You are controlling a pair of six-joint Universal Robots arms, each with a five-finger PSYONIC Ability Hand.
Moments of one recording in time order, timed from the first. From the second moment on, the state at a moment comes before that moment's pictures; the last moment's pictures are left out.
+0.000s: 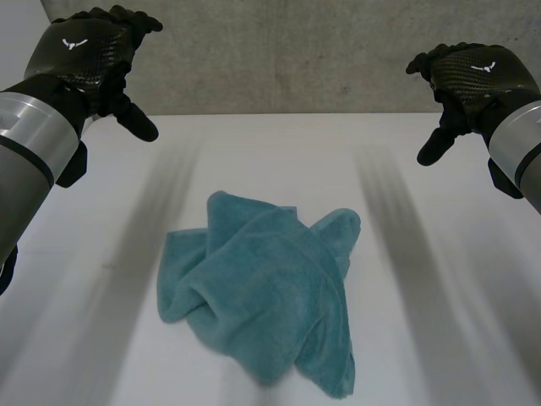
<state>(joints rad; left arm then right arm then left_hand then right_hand) 4.33 -1.62 -1.41 3.16 -1.52 3.26 1.90 -1.43 1.31 0.15 1.51 2.90 0.20 0.20 0.21 0.20 0.04 0.19 0.22 0.20 0.23 0.05</state>
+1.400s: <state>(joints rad) 4.34 -1.96 -1.31 3.85 -1.44 3.59 2.01 -1.17 1.00 -0.23 1.57 2.83 1.15 1.17 1.16 1.16 0.95 0.94 1.16 1.17 1.19 0.95</state>
